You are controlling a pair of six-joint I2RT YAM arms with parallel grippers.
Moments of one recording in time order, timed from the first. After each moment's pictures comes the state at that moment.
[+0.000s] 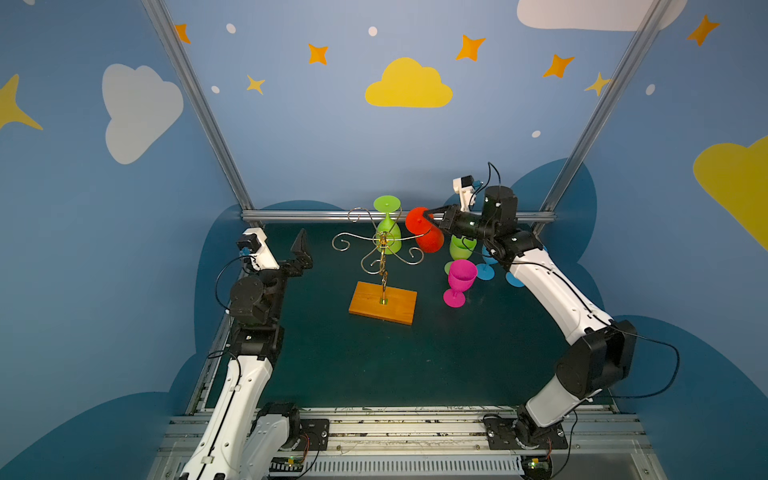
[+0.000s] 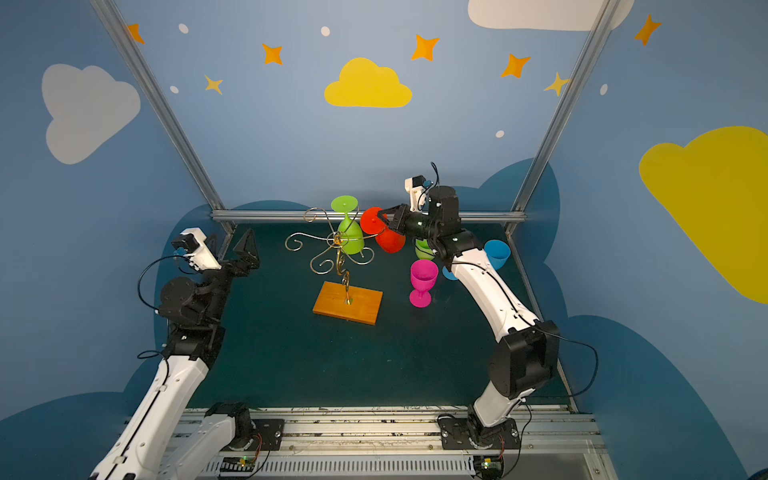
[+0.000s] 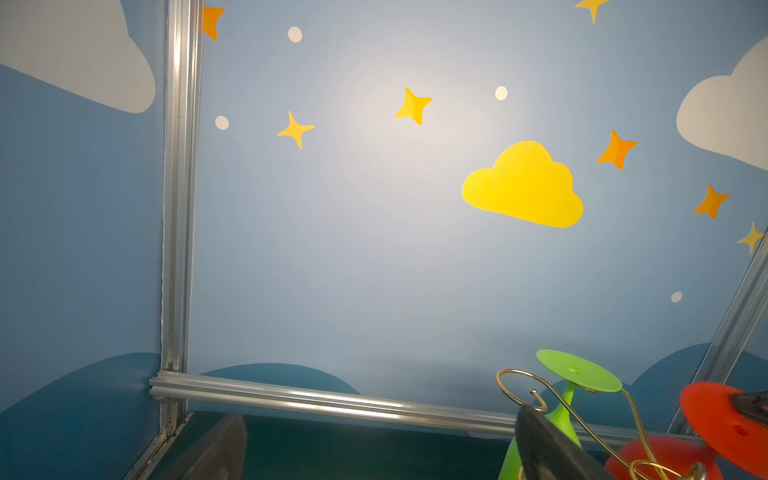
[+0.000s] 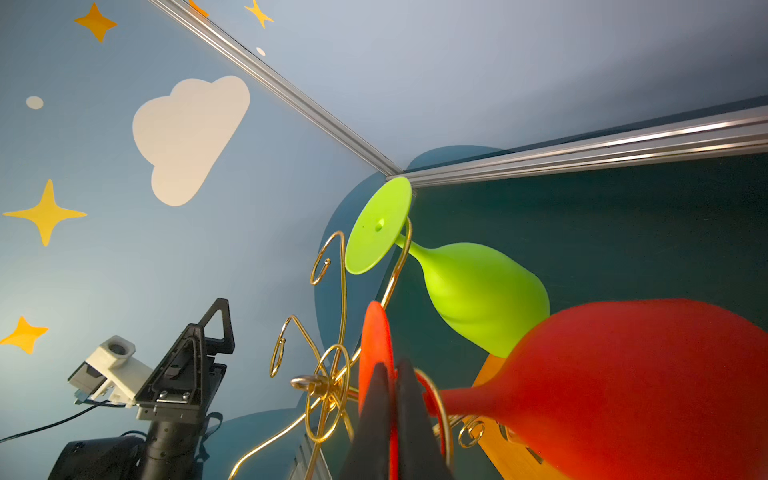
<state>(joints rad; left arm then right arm) -0.01 0.86 0.72 0.38 0.01 -0.23 0.40 1.65 1.61 -0.19 -0.60 0.75</state>
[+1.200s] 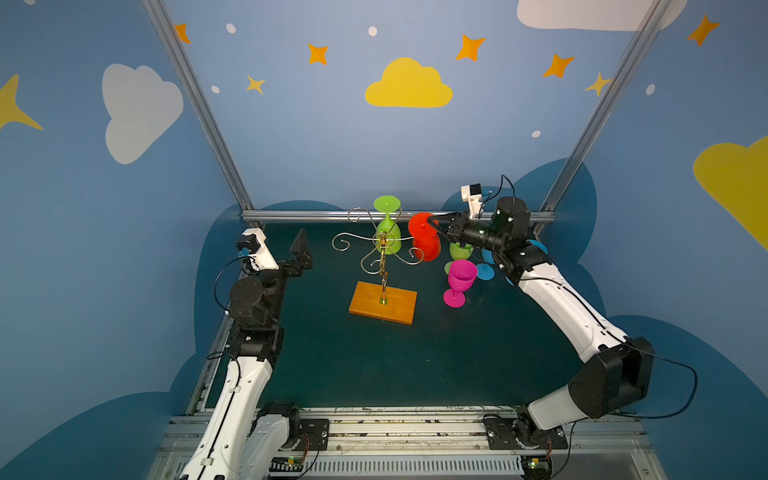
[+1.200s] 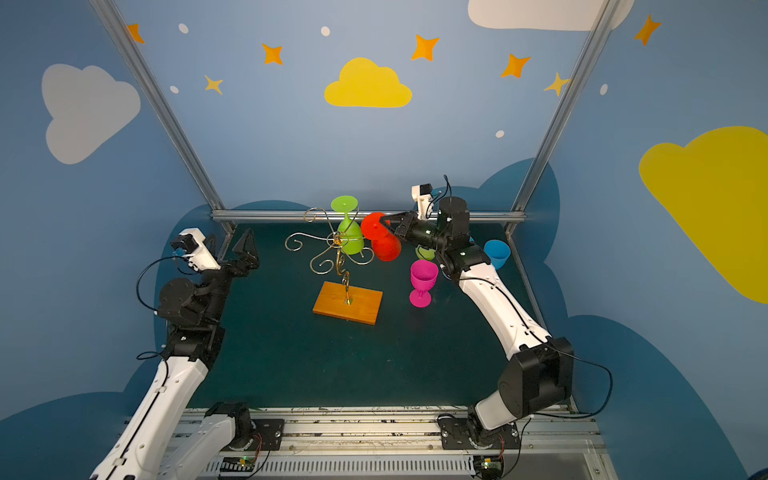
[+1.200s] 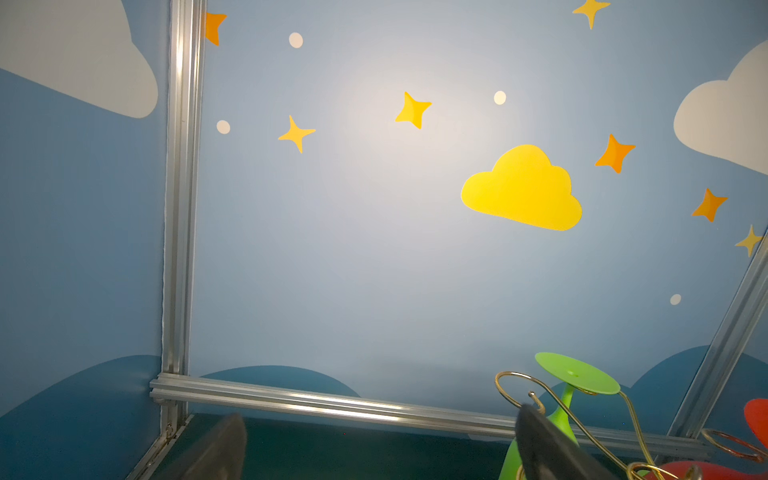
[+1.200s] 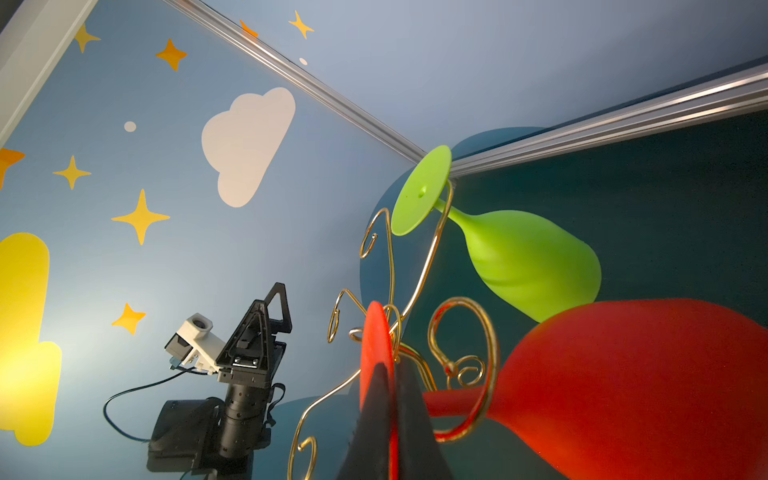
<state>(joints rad) -0.01 0.86 0.72 0.38 0.01 -0.23 0.40 1.52 1.43 -0.04 -0.69 0.89</state>
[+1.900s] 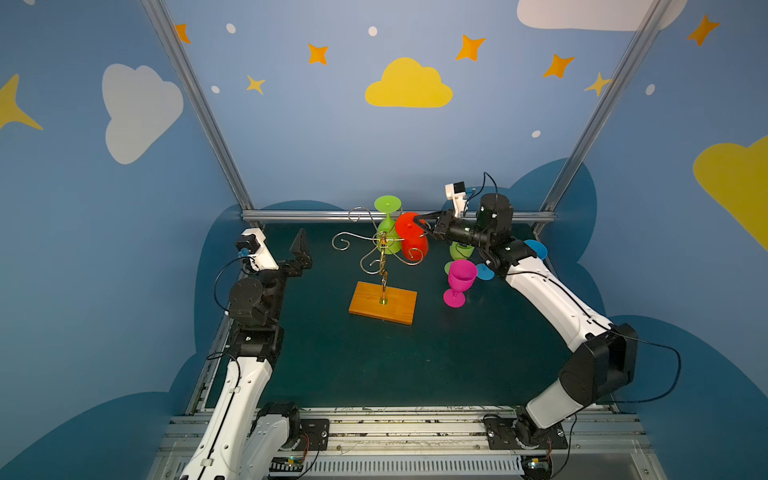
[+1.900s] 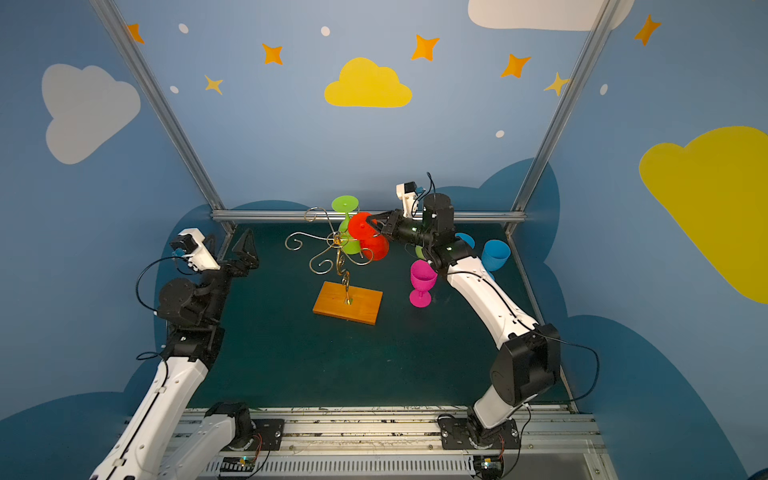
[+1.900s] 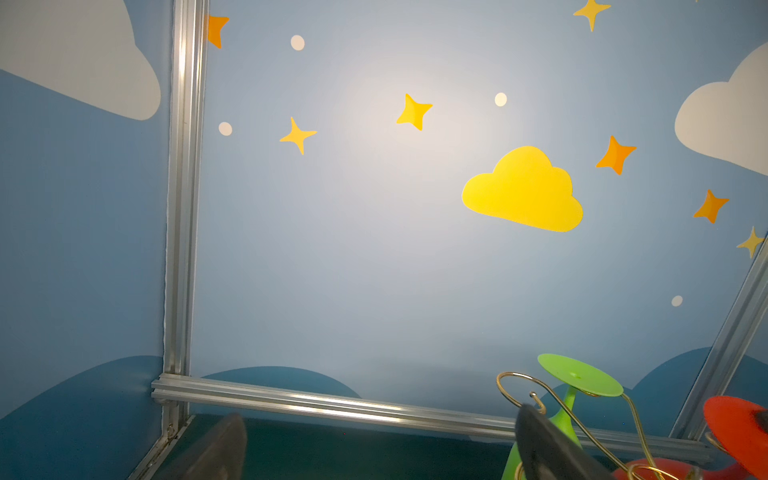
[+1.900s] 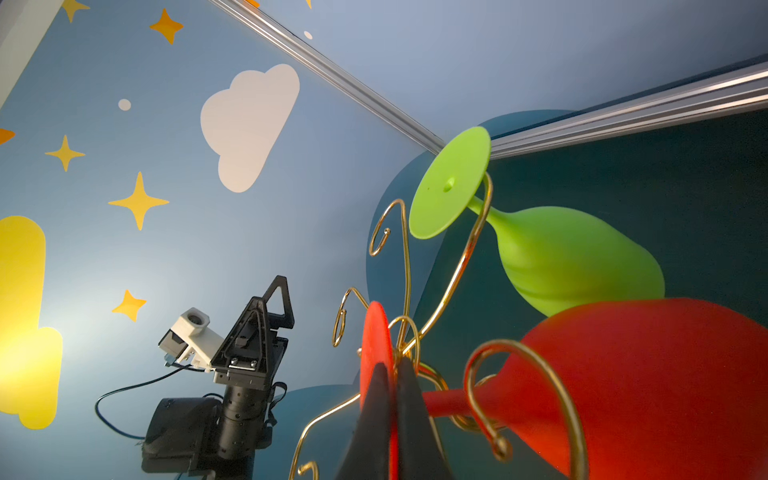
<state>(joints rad) -0.01 0.85 0.72 0.38 0.01 -0.23 0.45 1.62 1.52 -0.04 -0.67 0.89</state>
